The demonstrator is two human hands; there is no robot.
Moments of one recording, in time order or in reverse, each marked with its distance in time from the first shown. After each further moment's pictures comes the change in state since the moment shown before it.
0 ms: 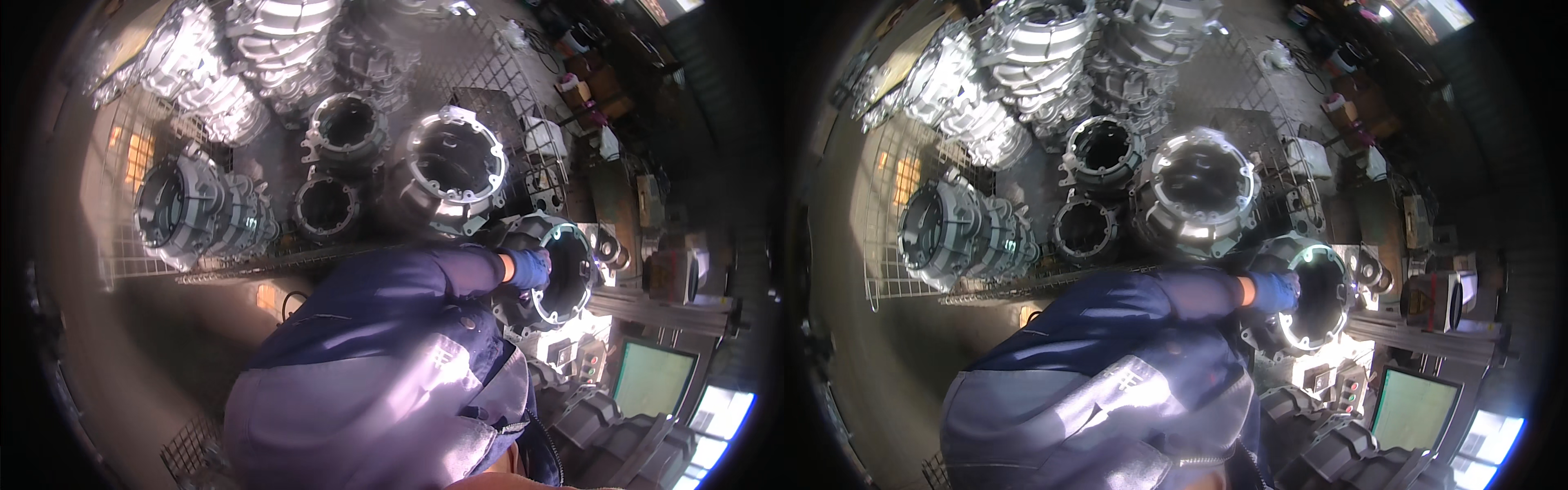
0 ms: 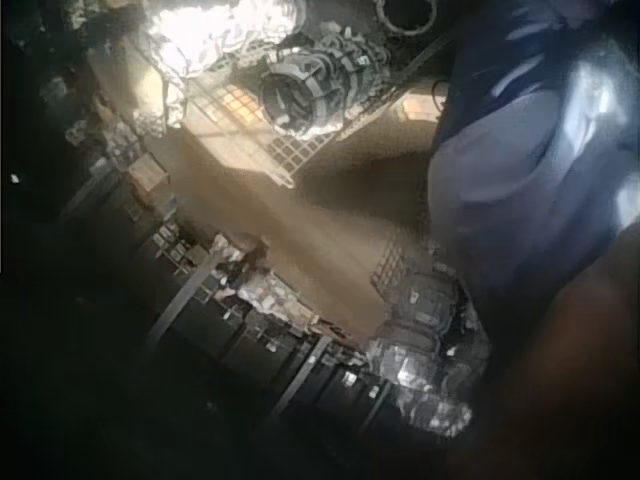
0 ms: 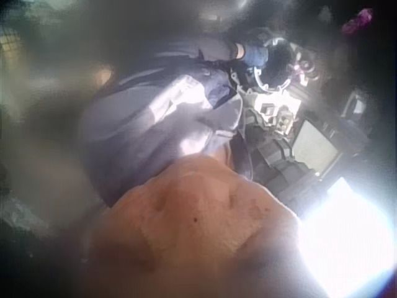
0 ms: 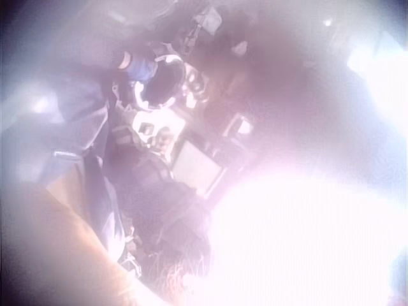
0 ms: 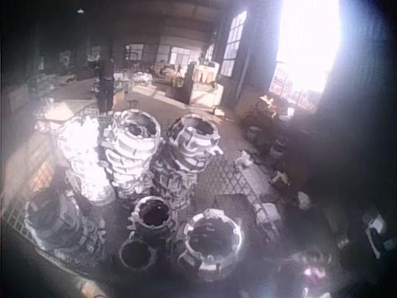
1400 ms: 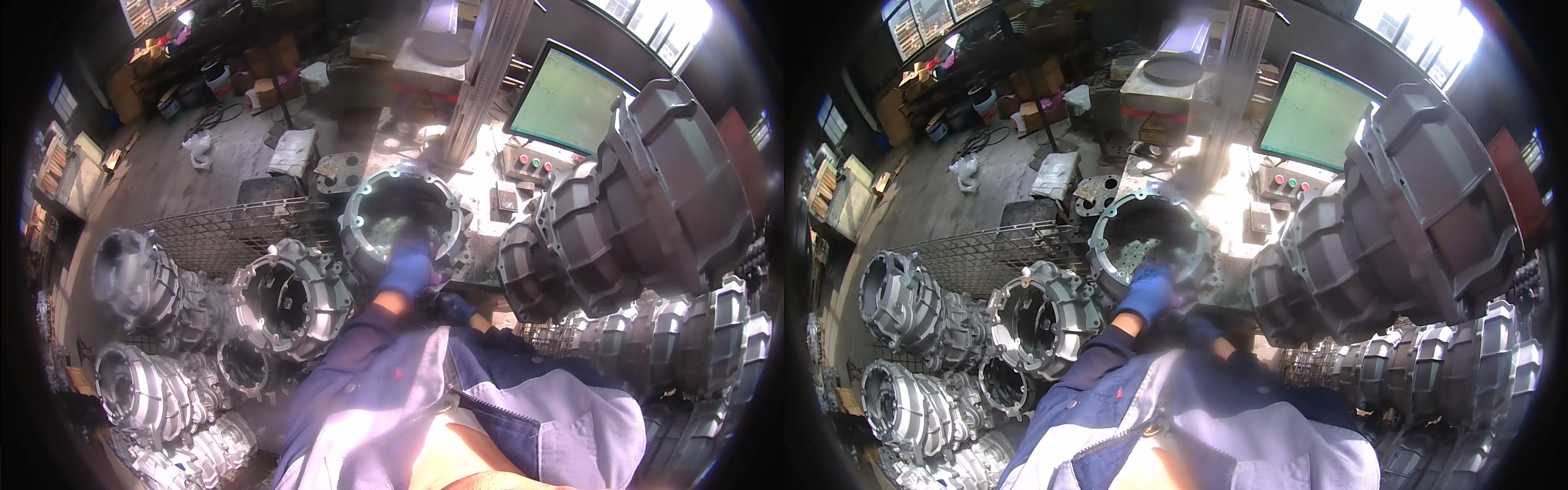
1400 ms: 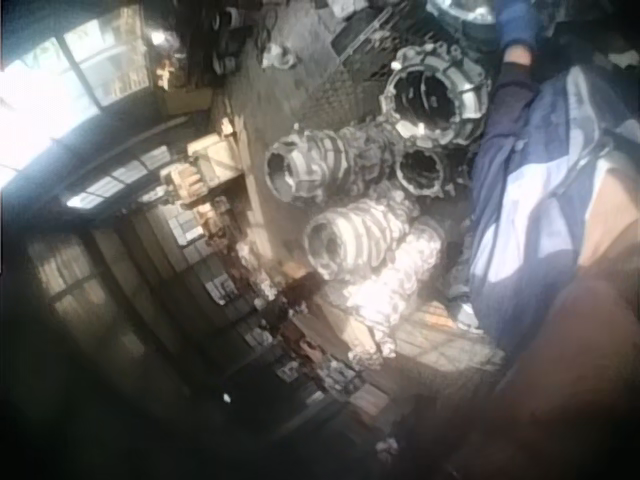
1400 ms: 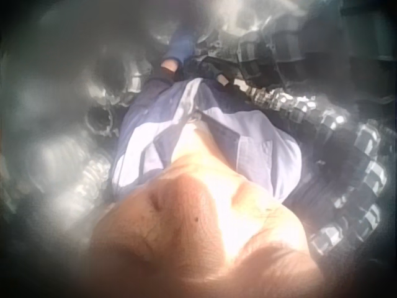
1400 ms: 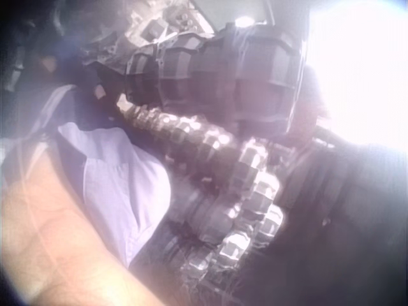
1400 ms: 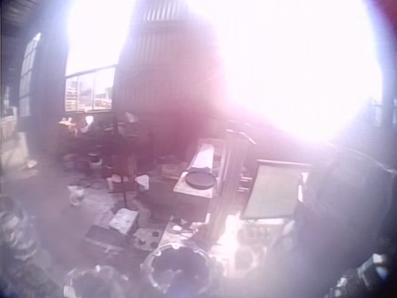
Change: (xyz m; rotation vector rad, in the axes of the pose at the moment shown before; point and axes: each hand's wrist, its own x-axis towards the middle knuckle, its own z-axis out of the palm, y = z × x) left_hand 0.036 0.037 -0.016 -0.258 -0.479 -0.020; right_hand -0.031 -0.007 0.053 0.487 -0.137 0.140
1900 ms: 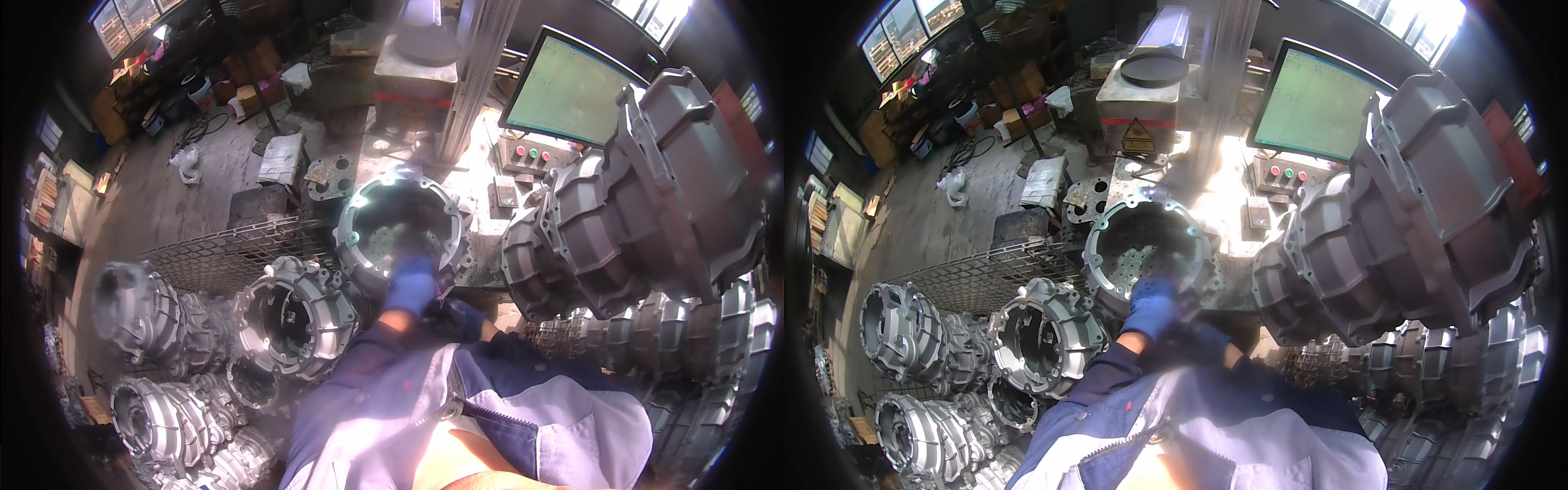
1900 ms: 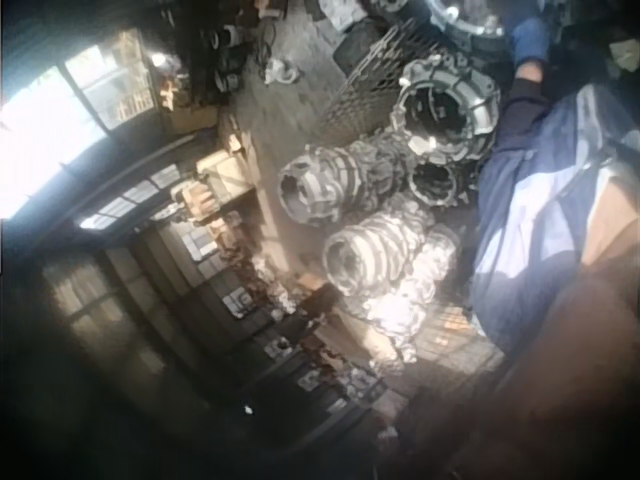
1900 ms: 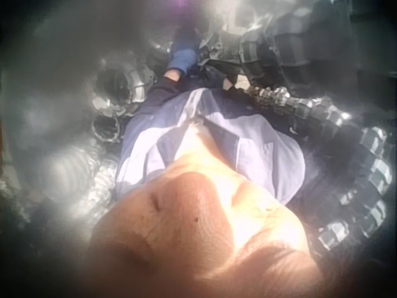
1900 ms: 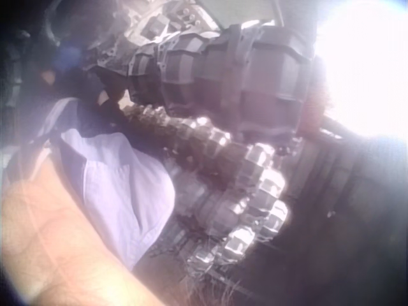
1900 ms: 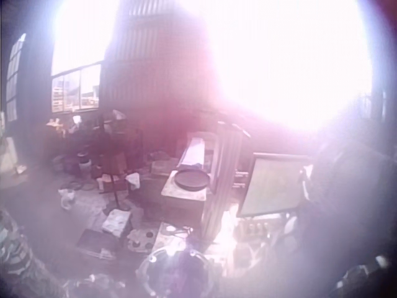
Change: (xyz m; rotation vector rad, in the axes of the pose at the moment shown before) left_hand 0.002 -0.003 0.019 0.161 0.052 -0.002; right_hand -0.005 -0.003 -0.001 0.017 -0.029 0.050
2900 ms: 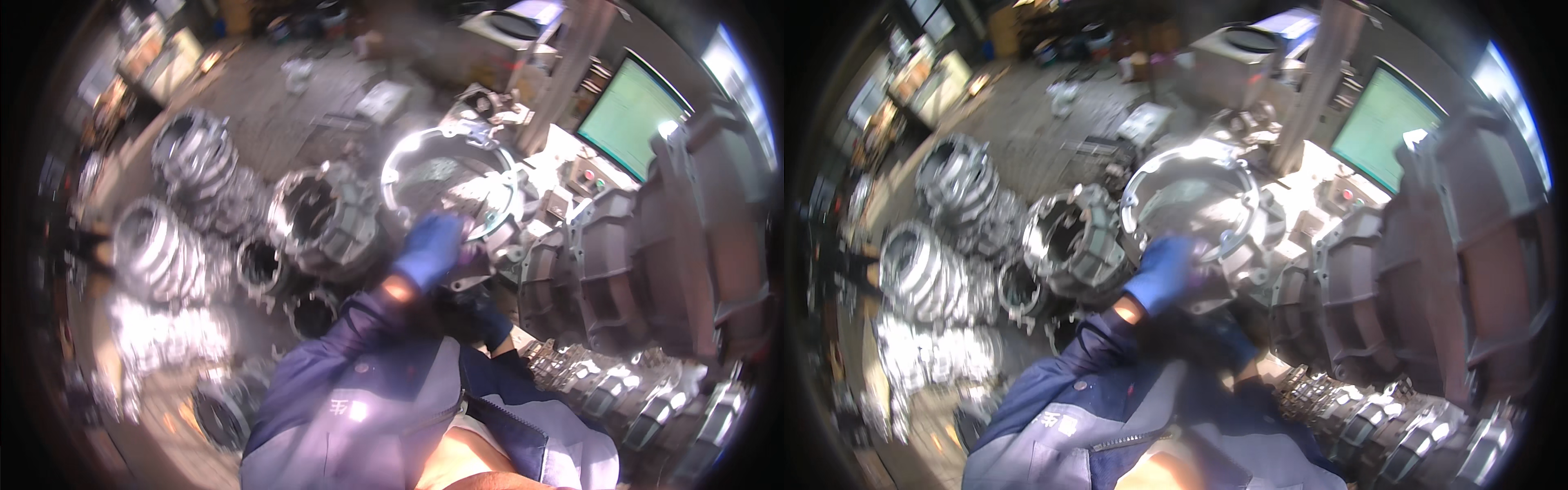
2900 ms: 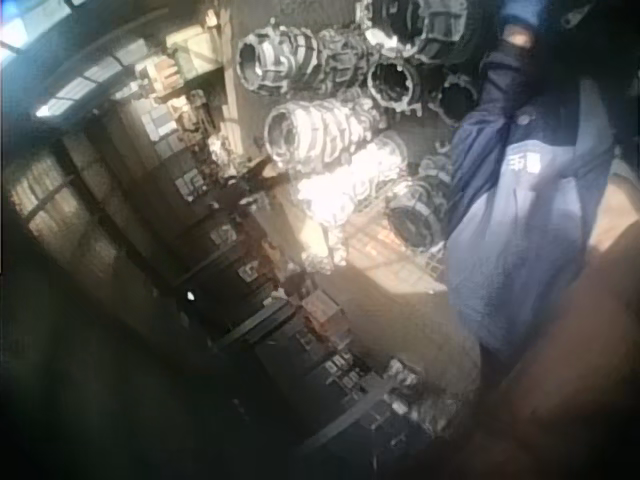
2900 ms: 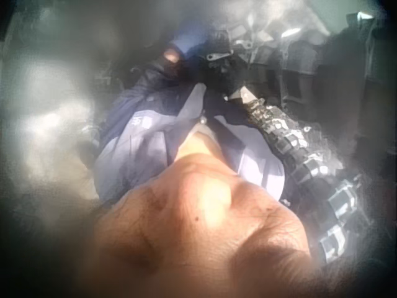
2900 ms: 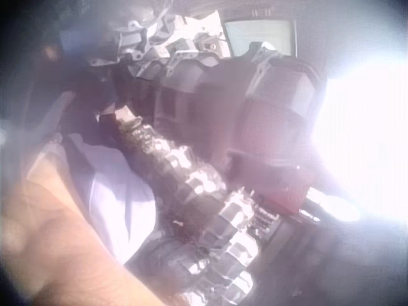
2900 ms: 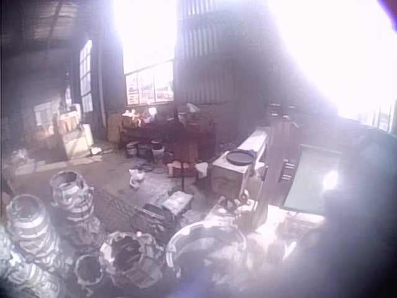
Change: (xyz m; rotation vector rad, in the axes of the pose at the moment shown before) left_hand -0.080 0.094 -0.099 -0.341 0.249 -0.239; right_hand -0.088 -0.040 -0.025 -0.175 -0.001 -0.178
